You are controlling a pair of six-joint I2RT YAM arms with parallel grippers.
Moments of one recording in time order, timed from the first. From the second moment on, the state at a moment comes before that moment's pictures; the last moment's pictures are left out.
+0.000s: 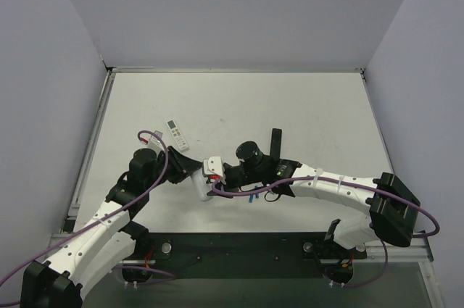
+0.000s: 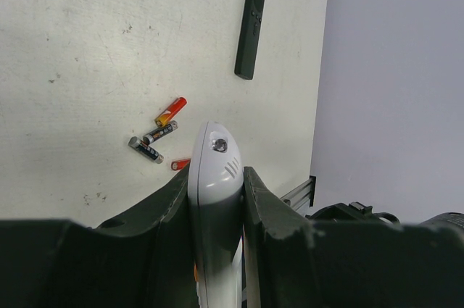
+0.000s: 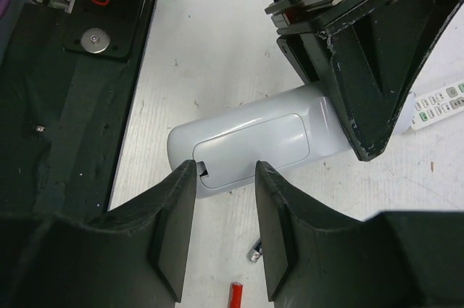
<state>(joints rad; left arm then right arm) -0.44 0.75 0.40 -0.09 0.26 -1.12 1.04 1.39 0.84 0.06 -0.52 -0.44</state>
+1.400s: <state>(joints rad) -0.33 0.94 0.39 -0.03 0.23 -1.01 1.07 1.54 0.75 0.36 -0.33 -0.38</state>
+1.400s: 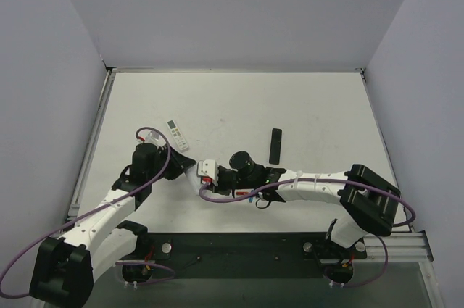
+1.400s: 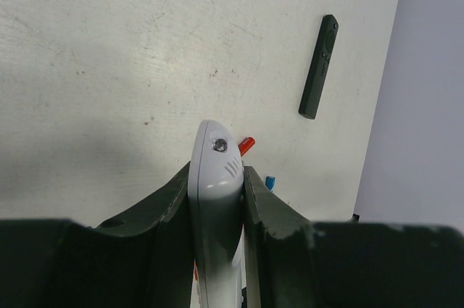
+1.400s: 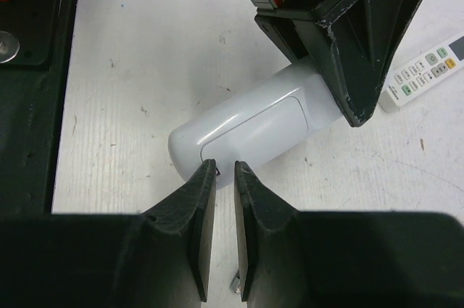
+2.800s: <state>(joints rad) -0.30 1.16 0.38 0.00 0.15 -0.91 0.98 1.71 0.76 0.46 -0.23 -0.32</state>
